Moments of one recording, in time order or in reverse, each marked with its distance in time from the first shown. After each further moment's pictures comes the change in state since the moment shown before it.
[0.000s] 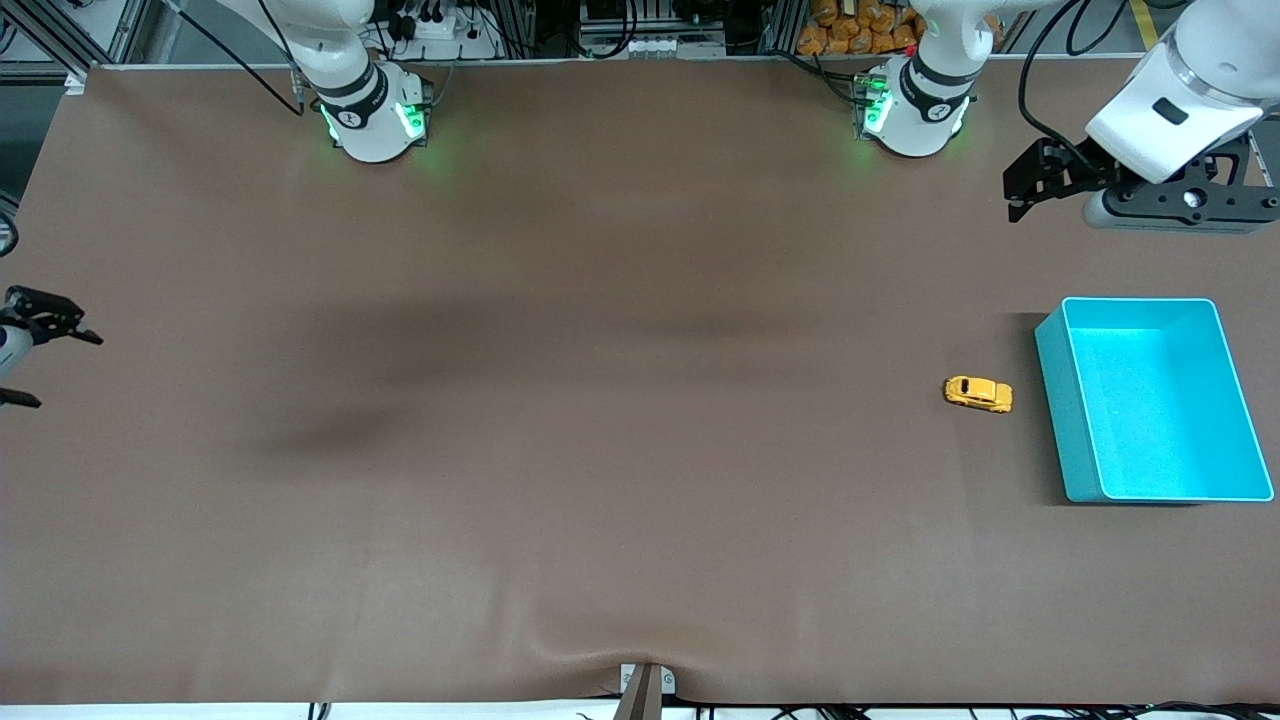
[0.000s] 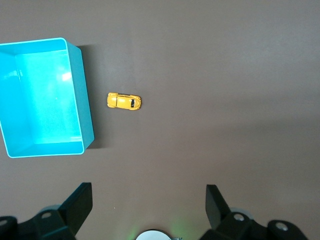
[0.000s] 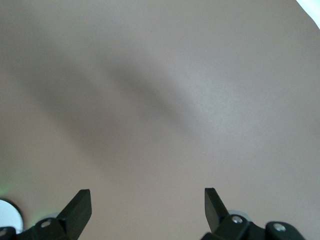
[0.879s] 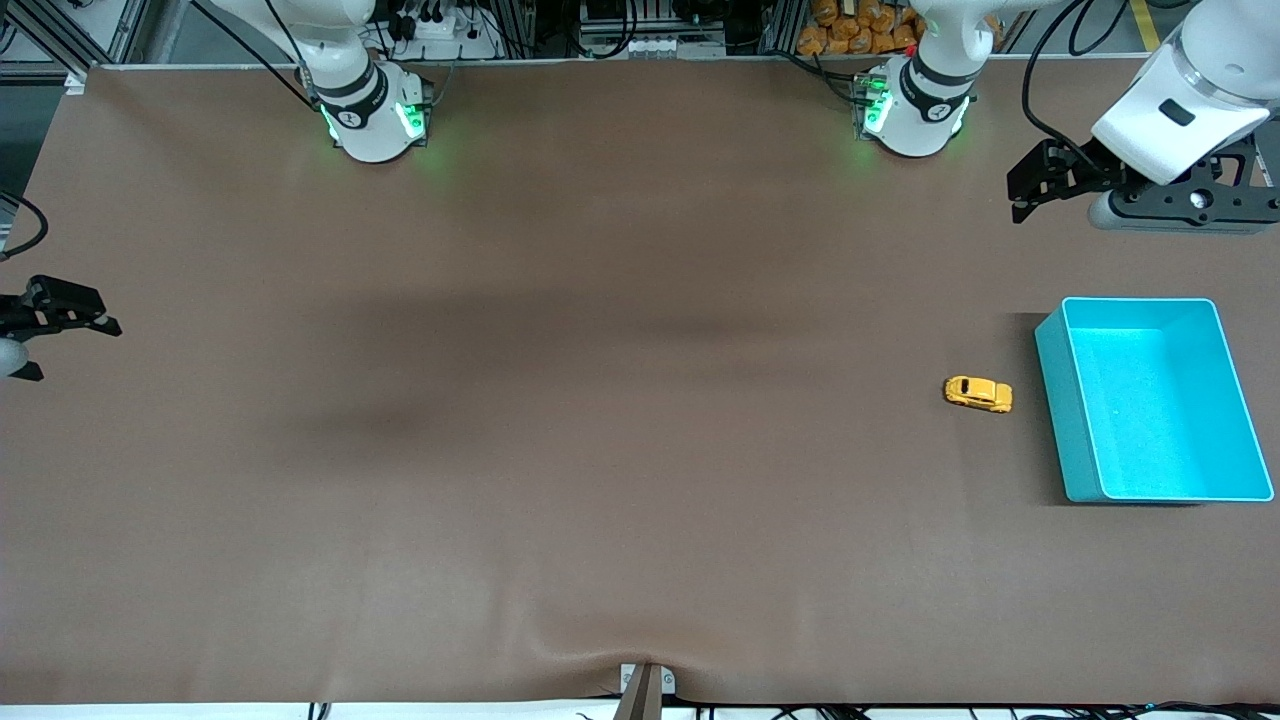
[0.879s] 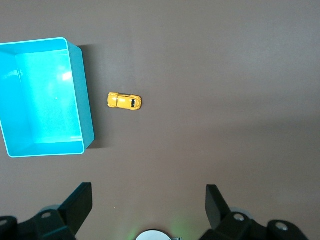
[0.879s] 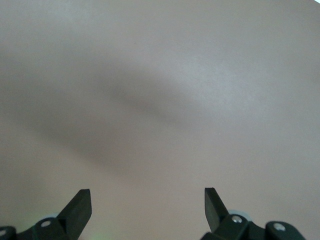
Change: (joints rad) left arm 0.001 0.000 -0.004 0.000 0.000 0.000 0.000; right arm 0.041 -0.014 -0.005 0.068 -0.002 -0.083 0.397
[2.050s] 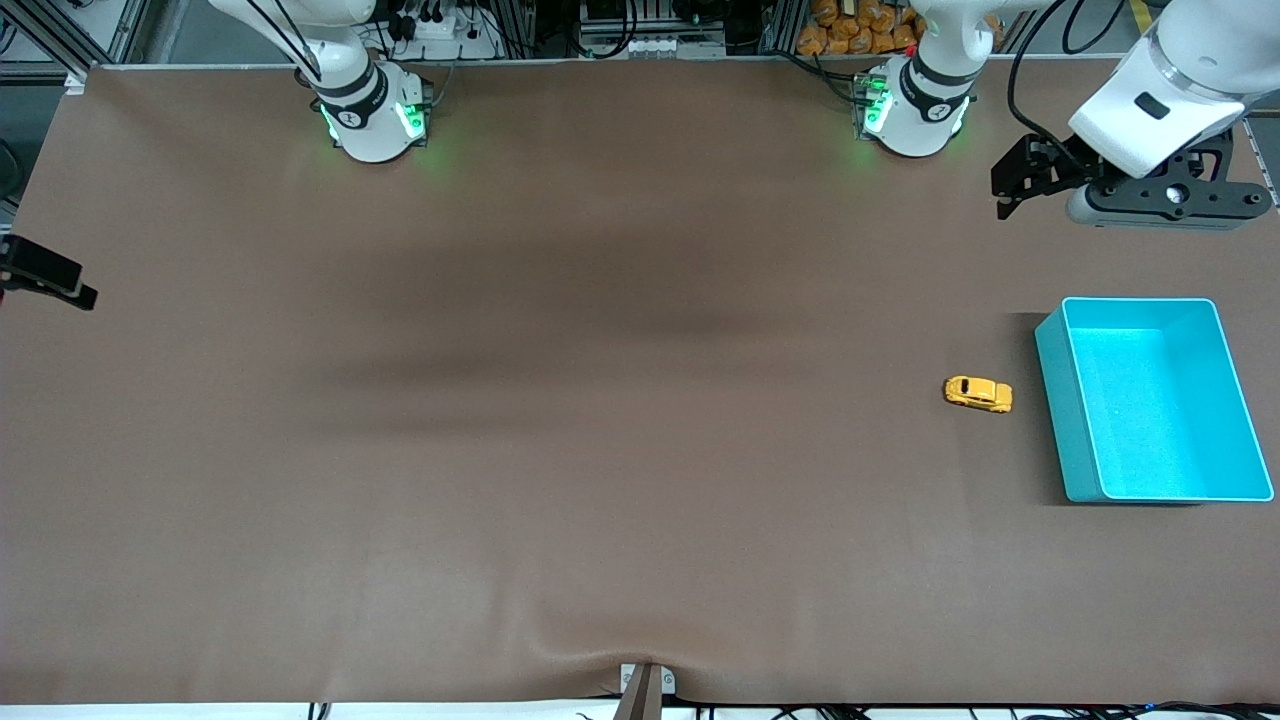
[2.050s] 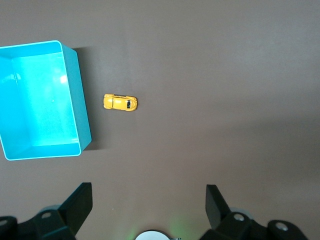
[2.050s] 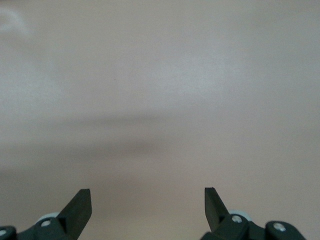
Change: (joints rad) left arm 0.000 0.000 -0.023 0.003 0.000 0.000 -0.008; right arm 0.053 -0.144 0.002 0.001 -0.001 -0.035 0.573
